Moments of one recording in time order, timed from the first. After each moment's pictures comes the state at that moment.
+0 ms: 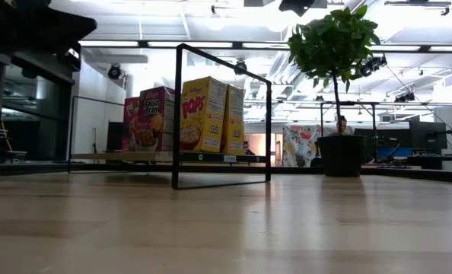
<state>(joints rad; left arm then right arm) -0.23 0.07 0.07 0.13 -0.22 -0.04 -0.14 1.40 1.54 -0.95 -0.18 -0.20</state>
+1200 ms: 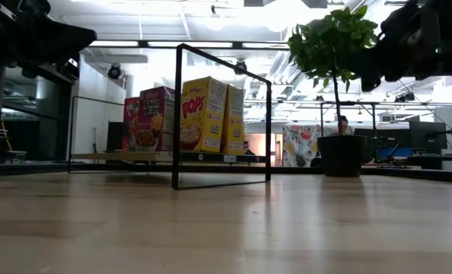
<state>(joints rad) -0.24 0.01 0.01 0.13 -0.25 -0.03 -0.14 0.55 0.07 0.52 -0.07 0.02</state>
